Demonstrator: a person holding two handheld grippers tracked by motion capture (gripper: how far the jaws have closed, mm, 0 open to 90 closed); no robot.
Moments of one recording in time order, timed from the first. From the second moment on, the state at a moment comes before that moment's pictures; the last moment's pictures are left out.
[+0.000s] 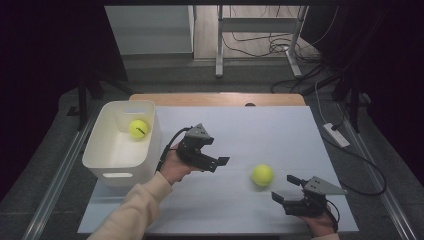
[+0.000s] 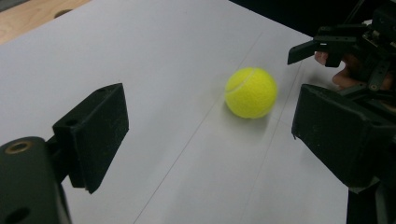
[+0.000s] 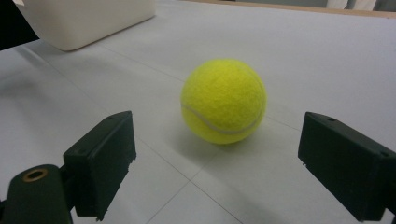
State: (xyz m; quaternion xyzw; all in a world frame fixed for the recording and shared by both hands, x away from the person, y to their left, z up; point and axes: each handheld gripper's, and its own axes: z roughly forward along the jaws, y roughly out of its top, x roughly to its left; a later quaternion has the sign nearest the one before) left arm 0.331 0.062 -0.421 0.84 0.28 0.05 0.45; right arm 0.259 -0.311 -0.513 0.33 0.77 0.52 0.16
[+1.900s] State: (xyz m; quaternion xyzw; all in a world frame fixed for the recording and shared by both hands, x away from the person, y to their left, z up) left arm 0.344 -0.006 -0.466 0.86 0.25 0.01 0.45; right arm 0.255 -0.309 -0.508 0.32 0.76 0.54 0.16
